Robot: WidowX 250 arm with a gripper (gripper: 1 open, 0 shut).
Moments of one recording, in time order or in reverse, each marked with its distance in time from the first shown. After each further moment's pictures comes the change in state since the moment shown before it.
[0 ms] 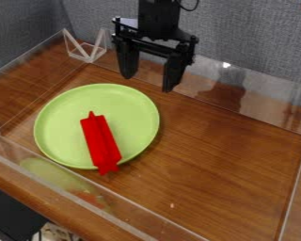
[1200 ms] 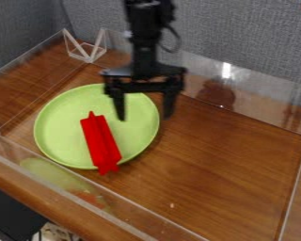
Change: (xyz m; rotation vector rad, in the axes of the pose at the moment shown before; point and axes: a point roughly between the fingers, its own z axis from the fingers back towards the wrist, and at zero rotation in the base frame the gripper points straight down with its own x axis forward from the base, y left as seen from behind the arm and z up) arm -0.005 0.026 -0.045 -0.067 -0.050 0.658
